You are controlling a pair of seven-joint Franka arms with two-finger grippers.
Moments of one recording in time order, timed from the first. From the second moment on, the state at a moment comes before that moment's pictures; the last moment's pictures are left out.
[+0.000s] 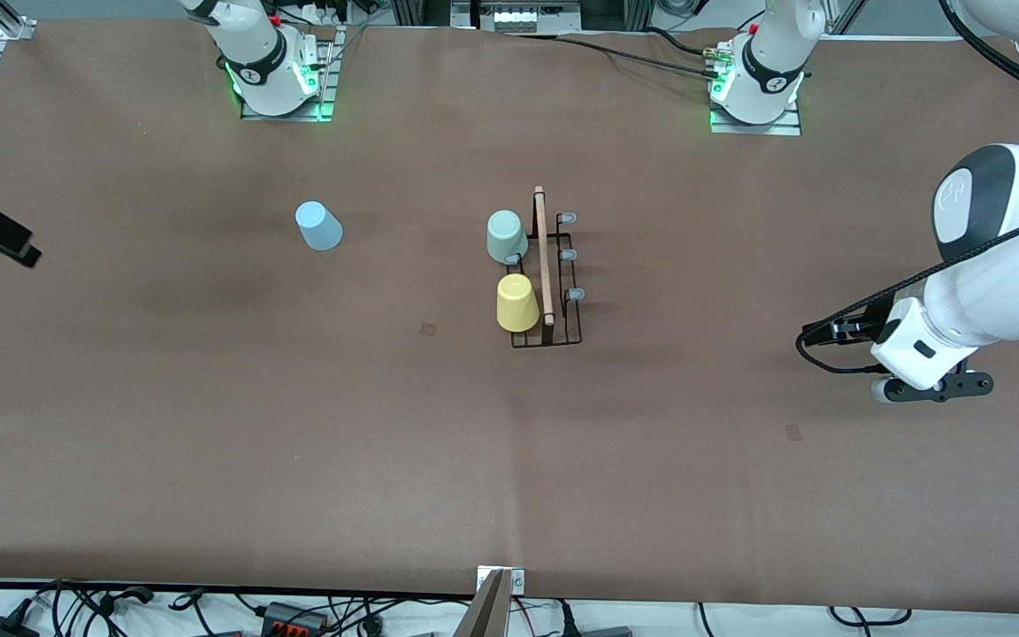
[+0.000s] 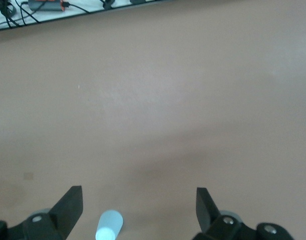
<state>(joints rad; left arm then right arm) 0.05 0.40 -0.16 -1.44 0.00 1.71 -0.21 -0.03 0.10 -0.02 -1.43 -0.04 1.60 0.17</state>
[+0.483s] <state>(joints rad) 0.05 0.33 -0.17 -1.43 0.00 1.70 -0.24 -0.03 0.08 -0.06 -1.45 -0.03 1.56 0.03</state>
